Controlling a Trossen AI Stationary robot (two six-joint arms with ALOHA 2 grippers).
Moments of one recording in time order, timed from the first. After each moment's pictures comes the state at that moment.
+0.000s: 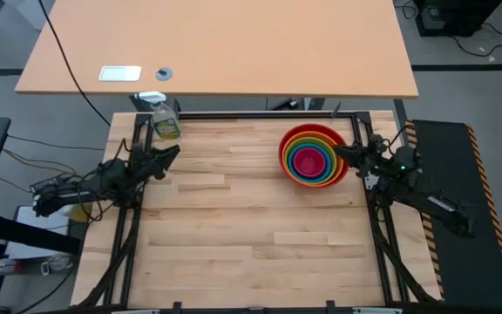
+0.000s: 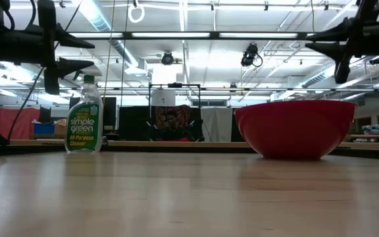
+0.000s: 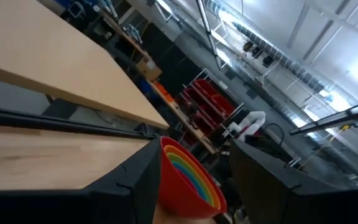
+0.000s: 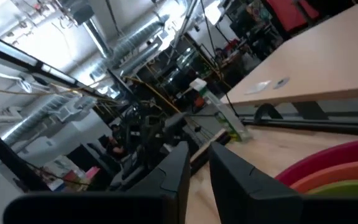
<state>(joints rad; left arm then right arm) 0.14 0.01 0.06 0.15 -0.44 -0.74 -0.53 0.00 0.15 0.02 -0.18 0.74</state>
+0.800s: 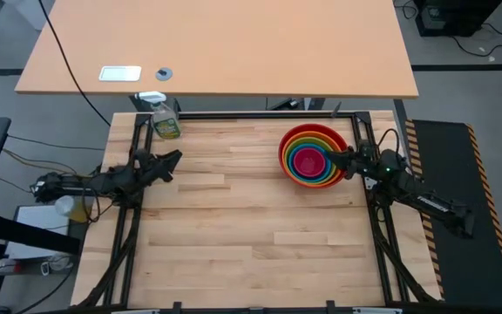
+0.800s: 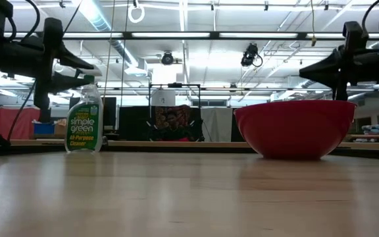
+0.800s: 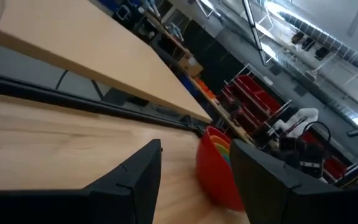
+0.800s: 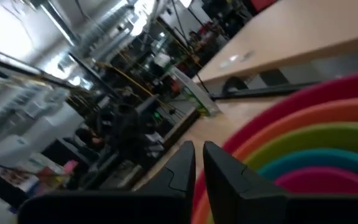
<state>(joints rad) -0.05 0.03 0.01 0.07 -0.76 -0.75 -0.55 0.01 0.01 0.04 -0.15 0.76</state>
